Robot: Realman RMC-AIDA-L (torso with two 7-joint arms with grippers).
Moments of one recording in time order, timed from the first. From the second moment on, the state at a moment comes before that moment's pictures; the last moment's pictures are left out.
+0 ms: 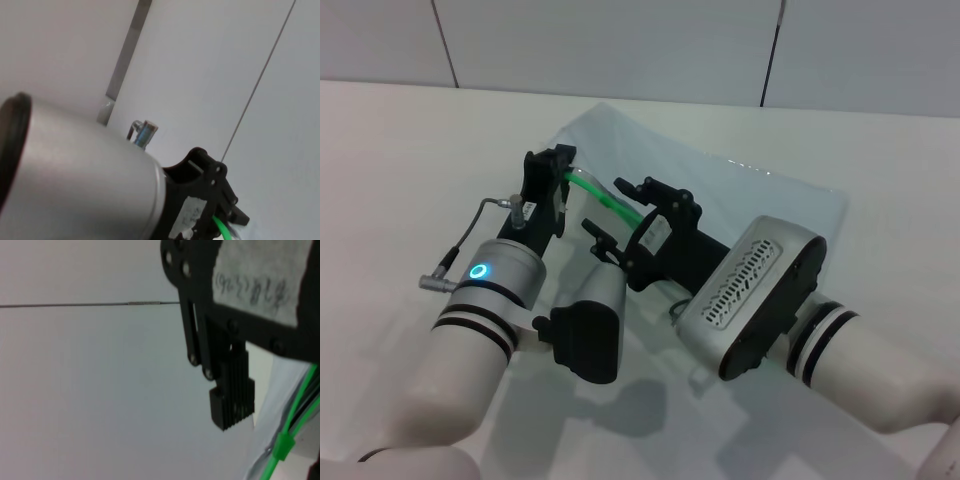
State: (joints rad) left arm -0.54 -2.03 2.86 0.79 1.36 -1.05 -1.02; right arm 0.68 2.02 -2.83 -0.80 -1.94 0.64 2.54
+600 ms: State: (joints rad) left arm -0.54 -2.03 2.86 0.79 1.39 -1.05 -1.02; right arm 0.71 2.02 -2.82 -0.77 -1.93 0.64 2.53
